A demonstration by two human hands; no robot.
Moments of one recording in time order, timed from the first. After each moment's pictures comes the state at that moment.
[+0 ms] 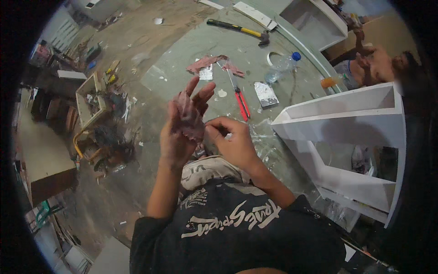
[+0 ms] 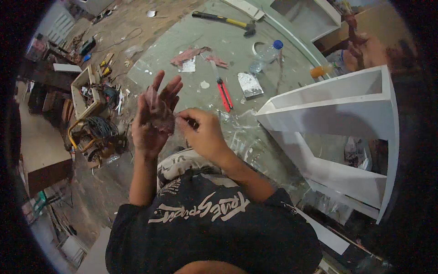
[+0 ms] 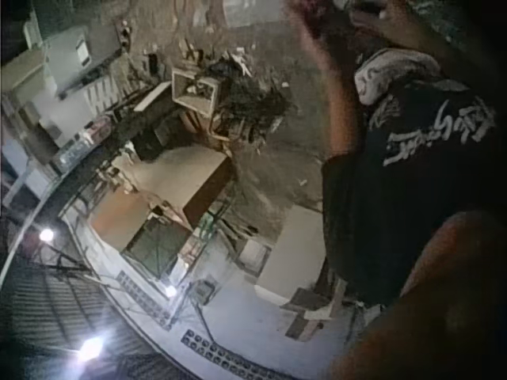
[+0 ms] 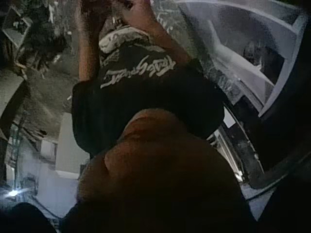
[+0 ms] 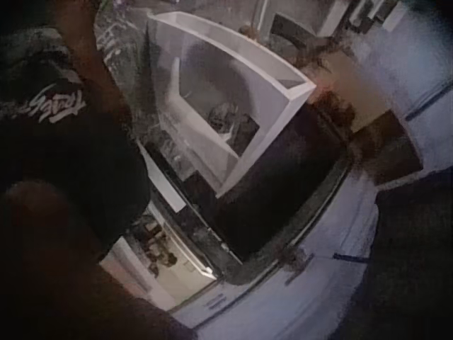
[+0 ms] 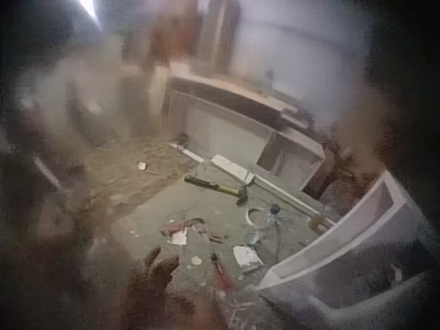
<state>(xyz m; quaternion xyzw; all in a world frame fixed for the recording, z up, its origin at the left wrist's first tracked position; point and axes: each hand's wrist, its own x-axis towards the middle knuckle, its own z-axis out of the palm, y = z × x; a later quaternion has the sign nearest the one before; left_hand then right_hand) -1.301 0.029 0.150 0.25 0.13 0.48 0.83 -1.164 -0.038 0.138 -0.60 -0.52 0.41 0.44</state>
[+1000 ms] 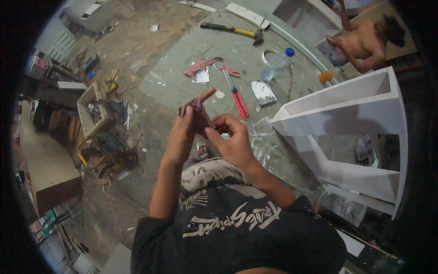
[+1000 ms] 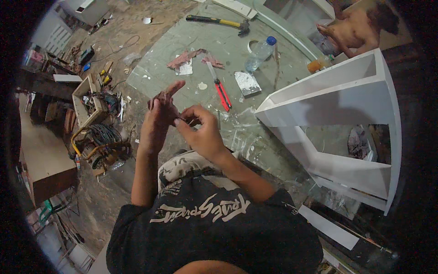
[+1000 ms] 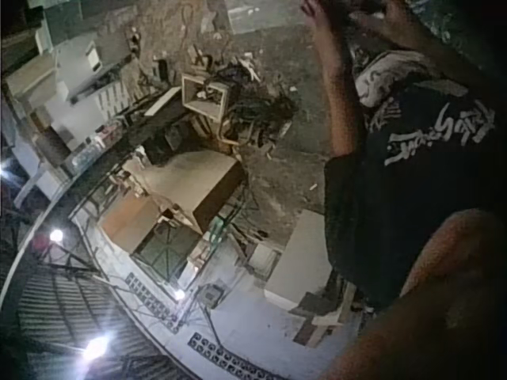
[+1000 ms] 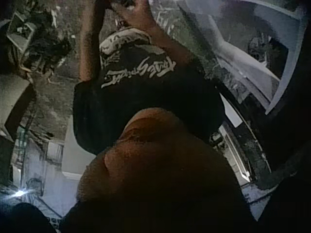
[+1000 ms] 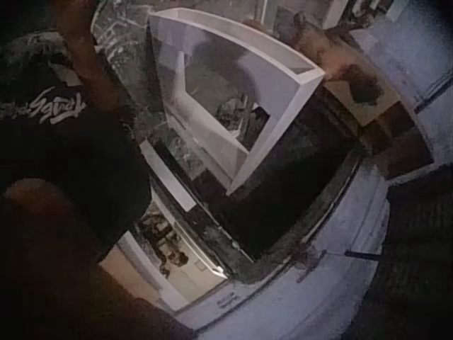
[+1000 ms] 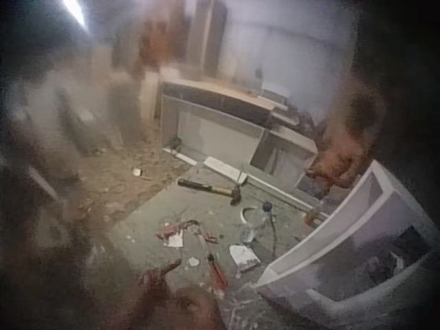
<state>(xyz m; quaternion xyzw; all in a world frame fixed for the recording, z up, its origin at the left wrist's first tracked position) -1.305 0.028 0.138 0.45 0.26 0.39 0.76 -1.166 -0.046 0.120 -0.56 -0.48 0.40 0.54</state>
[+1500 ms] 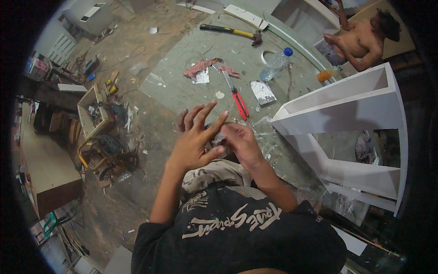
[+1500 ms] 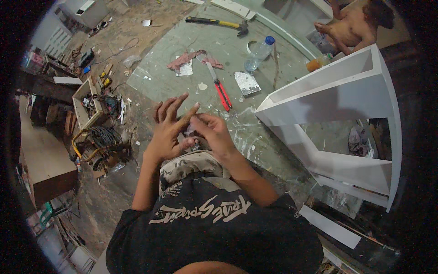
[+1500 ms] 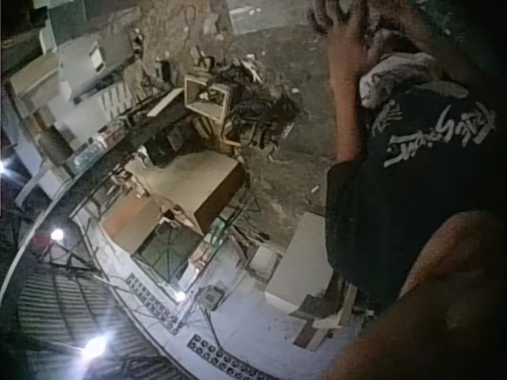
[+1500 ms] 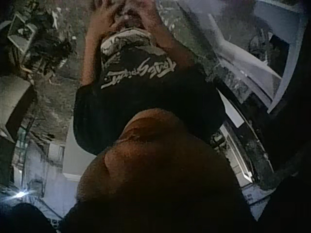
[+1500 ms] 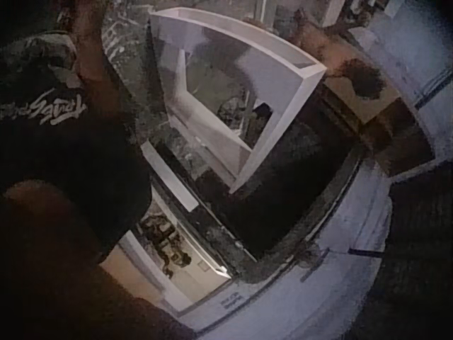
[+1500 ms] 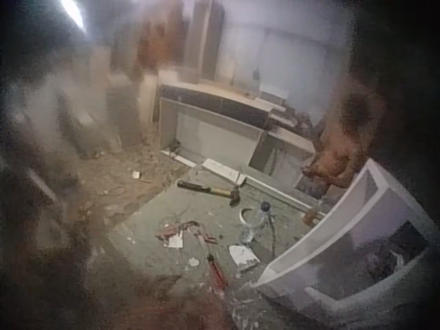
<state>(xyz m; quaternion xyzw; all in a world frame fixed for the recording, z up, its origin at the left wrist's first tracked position) -1.317 0.007 0.127 0.90 0.27 0.26 0.23 -1.149 -0.069 0.114 -0.47 -0.21 0.64 0.58</state>
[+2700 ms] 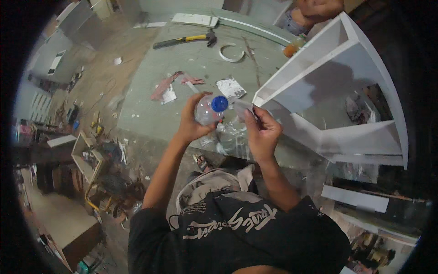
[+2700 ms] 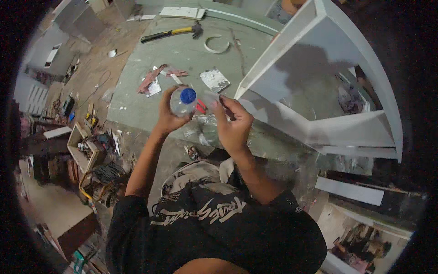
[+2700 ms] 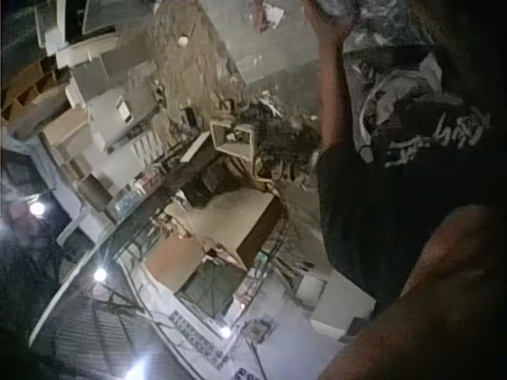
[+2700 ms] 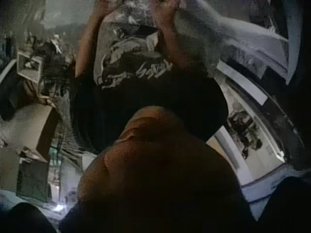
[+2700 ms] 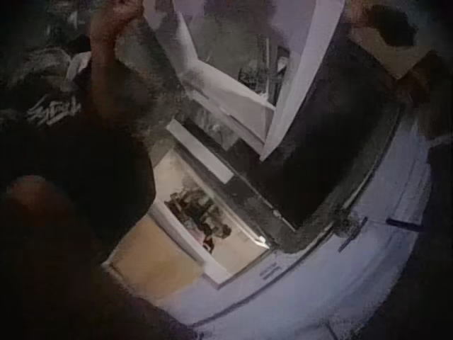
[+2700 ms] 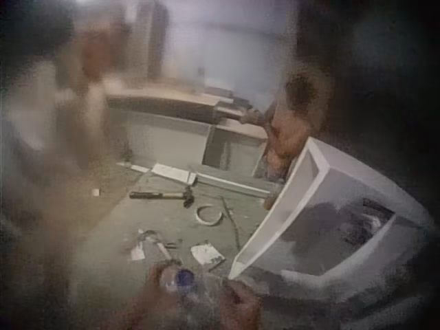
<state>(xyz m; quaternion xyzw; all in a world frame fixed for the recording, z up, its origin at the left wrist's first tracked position) -1.191 0.078 0.037 0.76 0.08 0.45 0.46 -1.084 -0.096 0.136 -0.67 -0.30 0.10 0.67</state>
